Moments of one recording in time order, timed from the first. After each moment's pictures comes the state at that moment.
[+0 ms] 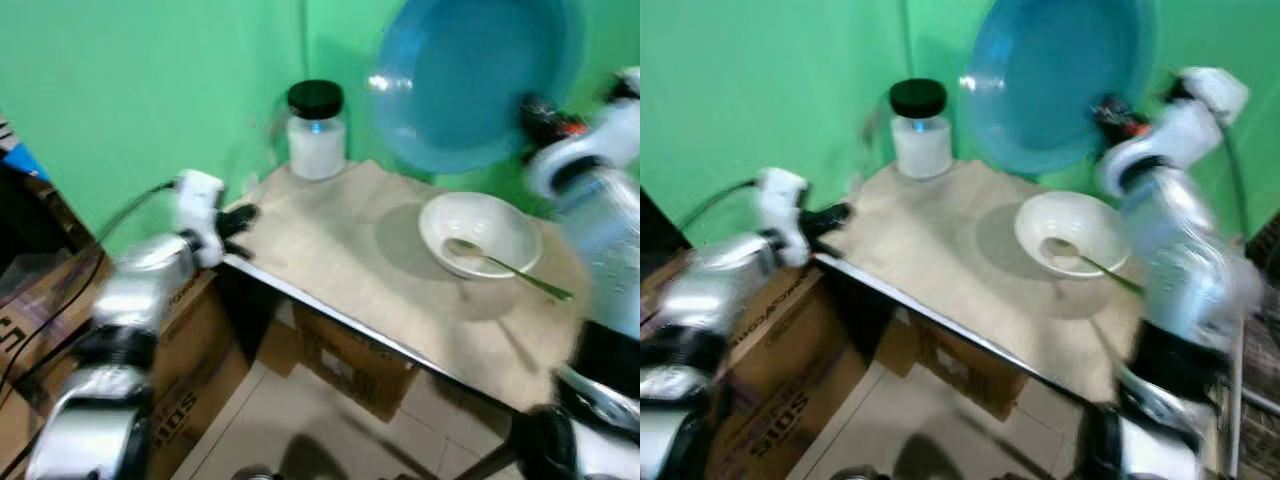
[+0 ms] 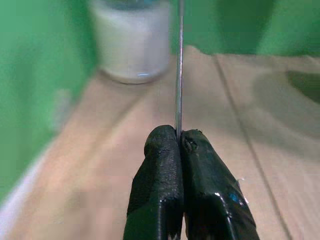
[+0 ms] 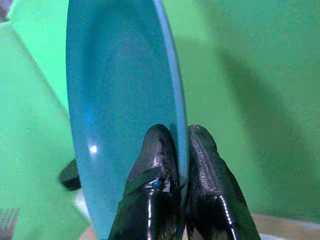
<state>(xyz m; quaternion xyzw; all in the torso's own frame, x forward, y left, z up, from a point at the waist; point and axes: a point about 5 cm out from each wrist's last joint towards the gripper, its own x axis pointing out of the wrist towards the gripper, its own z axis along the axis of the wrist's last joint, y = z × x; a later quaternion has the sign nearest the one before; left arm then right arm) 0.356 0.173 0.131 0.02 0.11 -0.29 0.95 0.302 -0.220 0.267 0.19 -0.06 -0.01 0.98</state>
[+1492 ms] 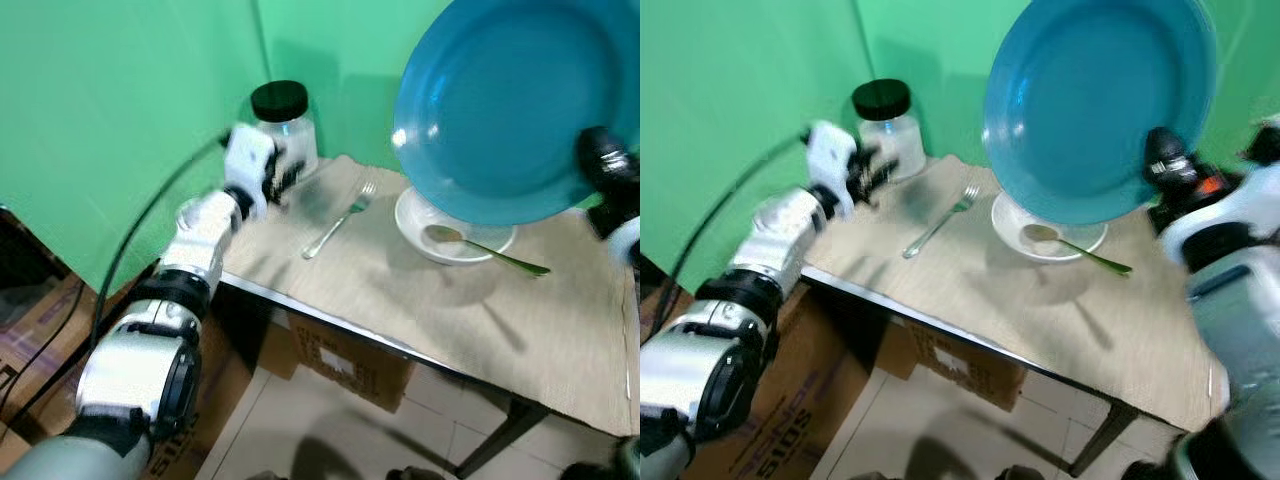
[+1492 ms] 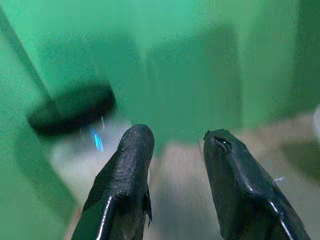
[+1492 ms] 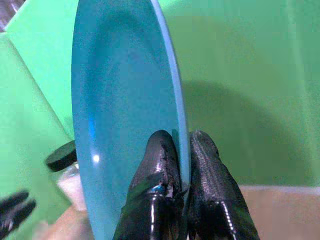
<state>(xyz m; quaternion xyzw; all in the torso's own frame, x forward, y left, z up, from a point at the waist) 0.386 0.134 0.187 0.08 -0.08 -0.26 0.96 0.227 -0.210 0.271 0.17 -0.05 0.02 0.98</state>
